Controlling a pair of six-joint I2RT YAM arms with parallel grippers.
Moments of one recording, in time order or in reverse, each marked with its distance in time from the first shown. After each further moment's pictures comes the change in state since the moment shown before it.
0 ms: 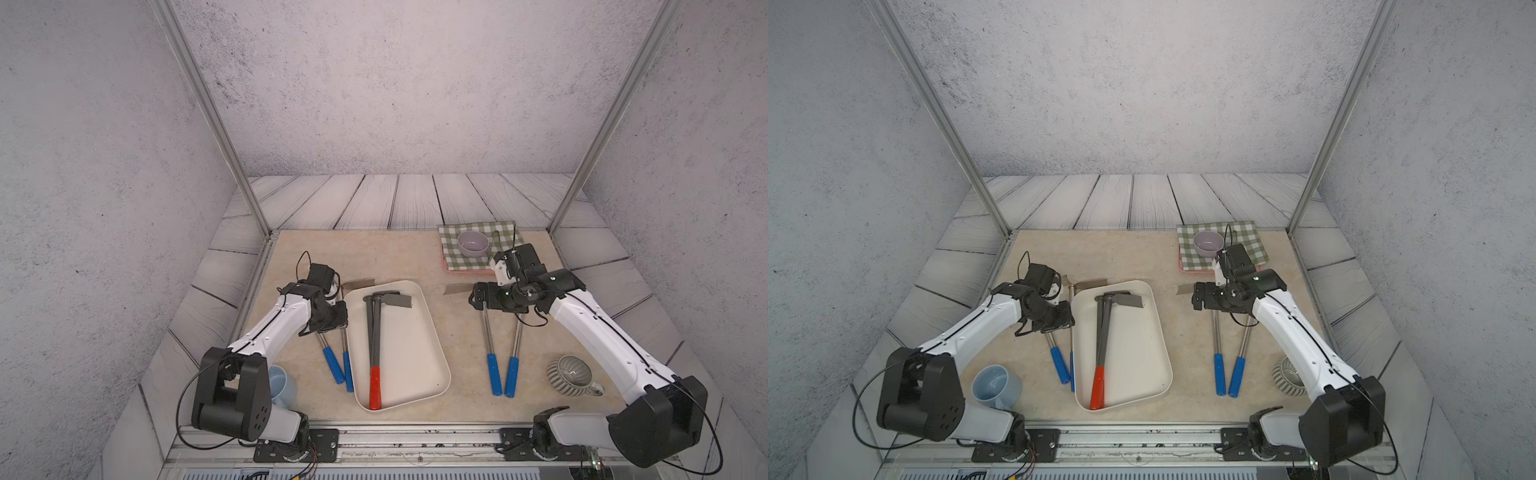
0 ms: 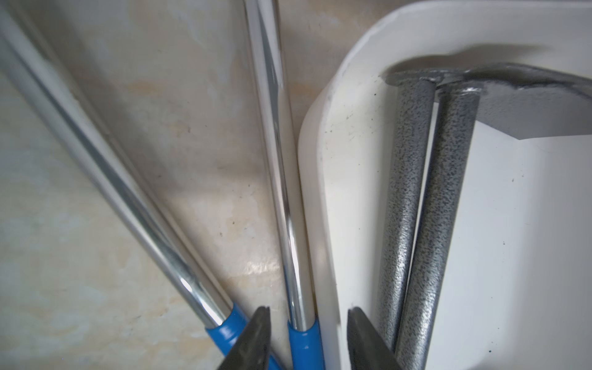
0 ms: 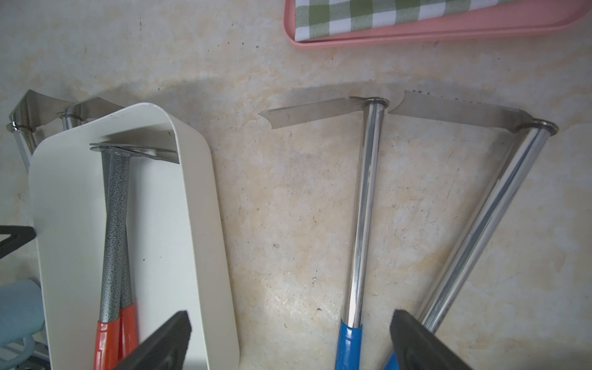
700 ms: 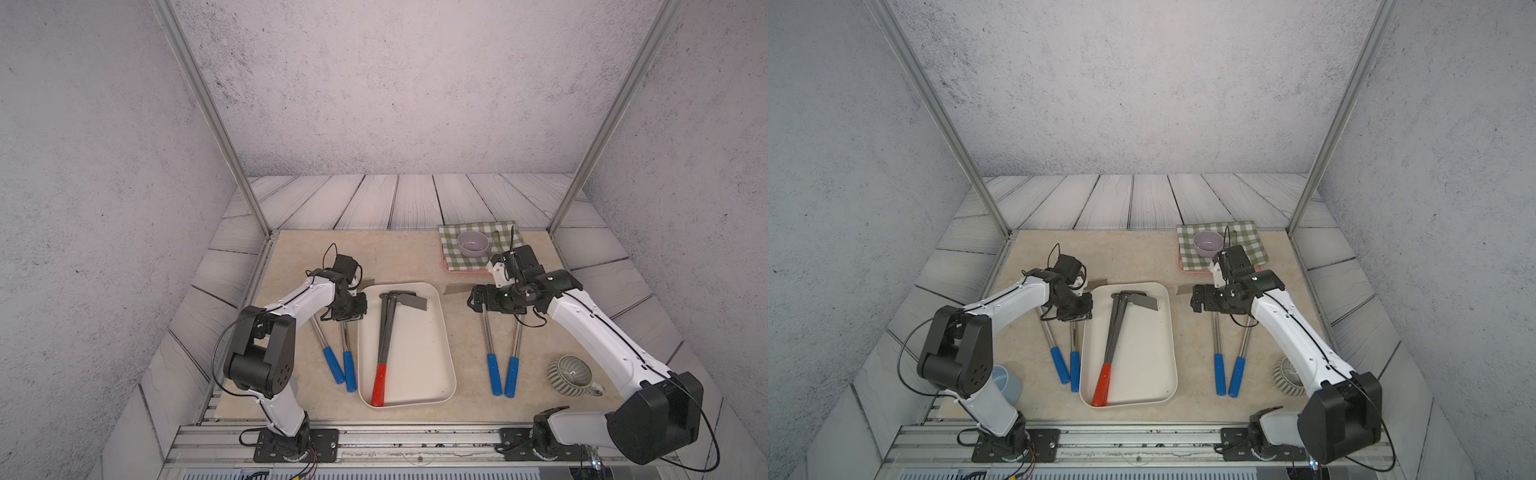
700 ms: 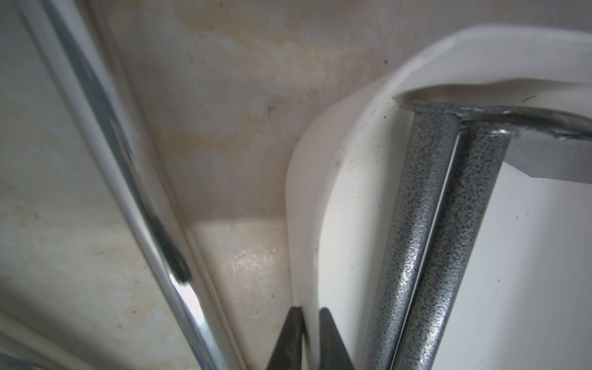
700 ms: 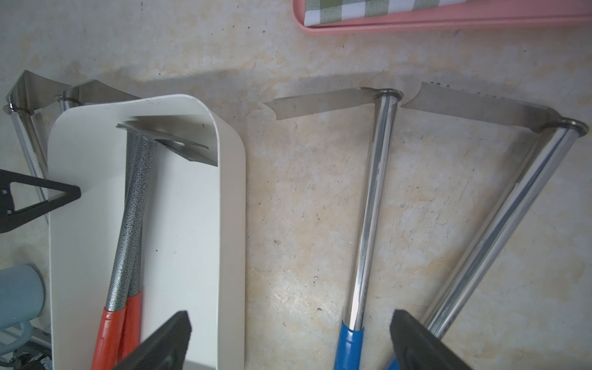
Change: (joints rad) left arm -0.111 0.240 0.181 0.033 0.031 -0.048; right arm -0.009 0.014 -0.022 0.014 -0.028 -0.038
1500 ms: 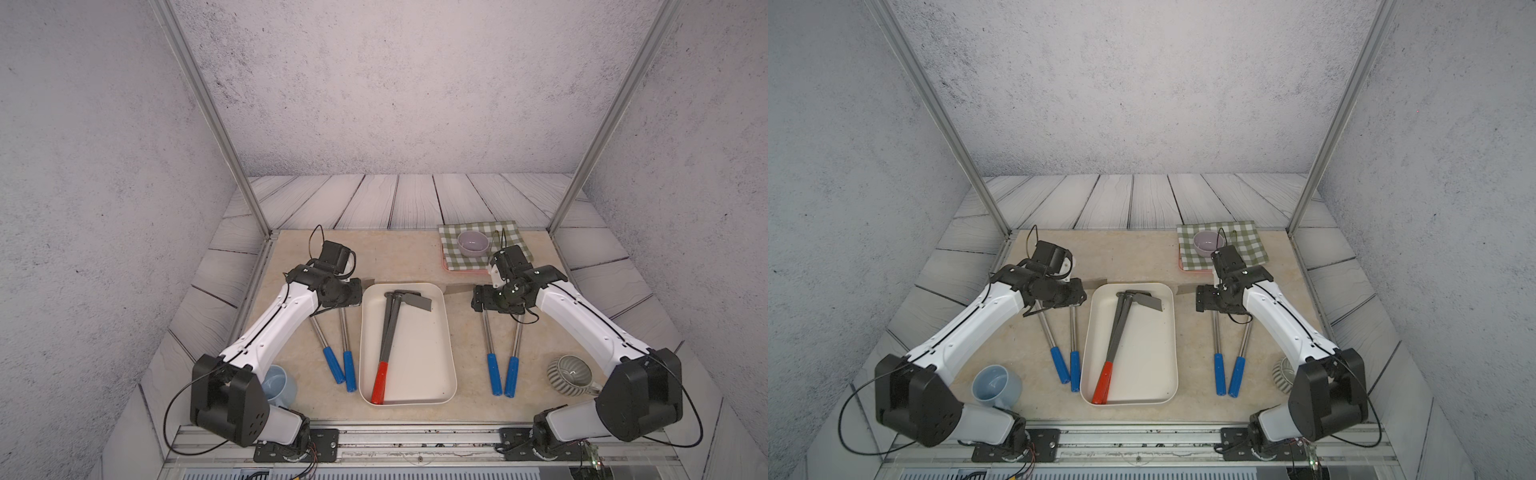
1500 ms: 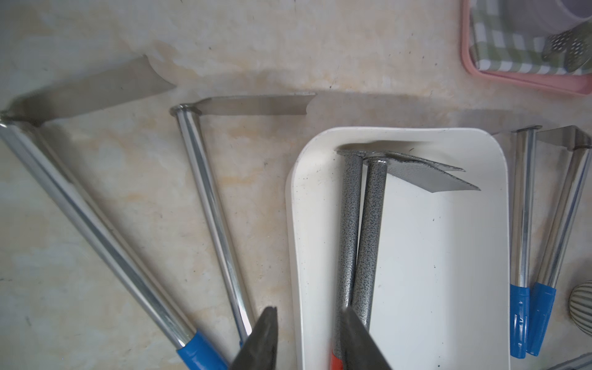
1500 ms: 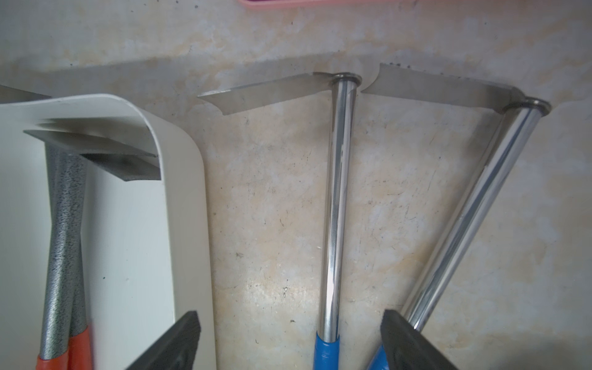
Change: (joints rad) left arm -0.032 -0.342 0.053 -0.106 -0.130 0.017; right arm -0.002 0.136 0.006 0.010 0.117 0.050
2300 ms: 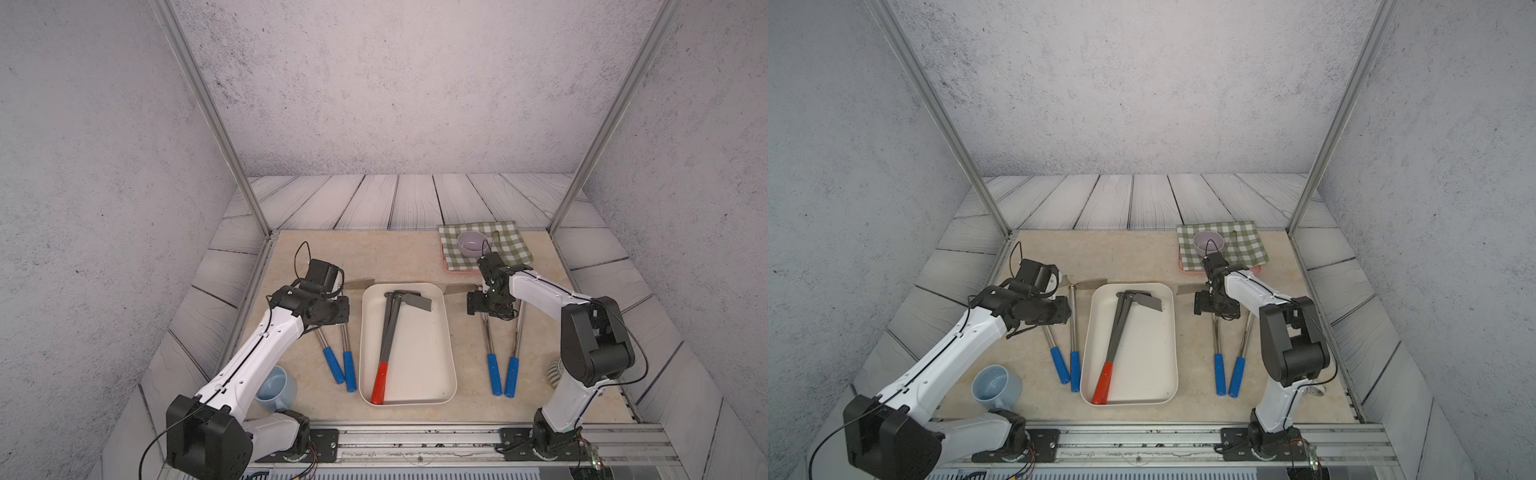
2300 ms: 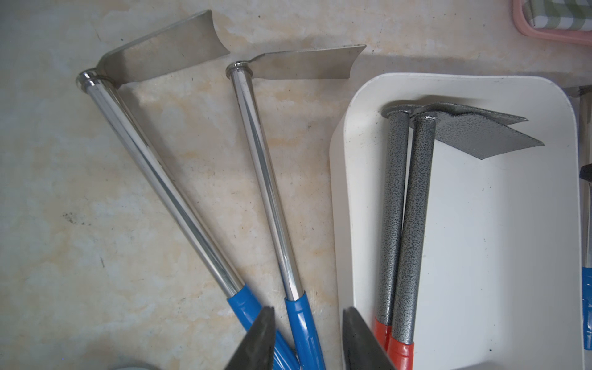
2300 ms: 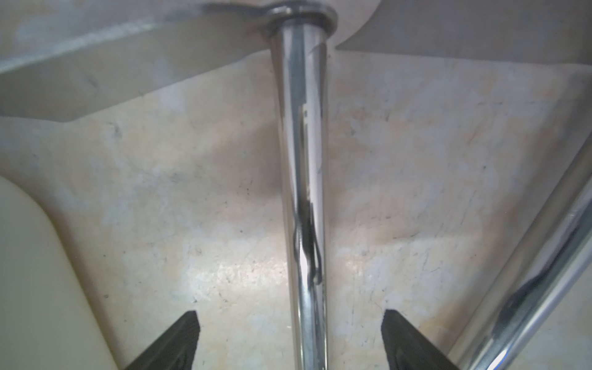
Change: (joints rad) left arm 0.023 -0.155 -0.158 -0.041 -0.064 0.051; right arm -0.045 0.307 0.014 0.111 0.066 0.017
